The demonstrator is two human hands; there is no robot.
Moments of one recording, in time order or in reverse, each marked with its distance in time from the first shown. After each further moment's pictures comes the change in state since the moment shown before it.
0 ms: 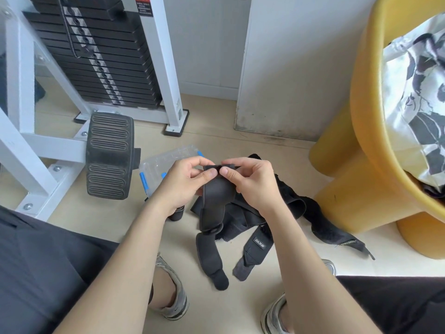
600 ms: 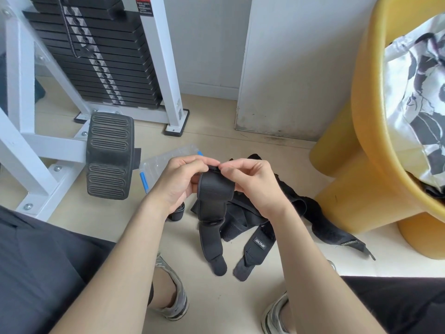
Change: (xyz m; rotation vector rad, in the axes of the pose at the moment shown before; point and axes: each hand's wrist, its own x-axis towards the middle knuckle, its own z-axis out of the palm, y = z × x) left_hand 0.001 0.013 0.001 -0.316 0.008 -0.053; right_hand -0.002 -0.008 -0.002 0.350 -0.142 0.164
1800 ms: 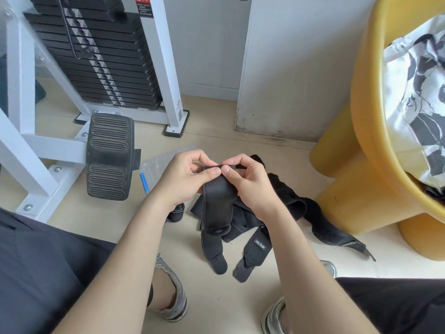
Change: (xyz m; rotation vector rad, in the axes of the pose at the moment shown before) left_hand 0.001 0.002 0.001 0.331 0.032 0.114; right_hand 0.003 0.006 0.008 -0.084 0.060 -0.014
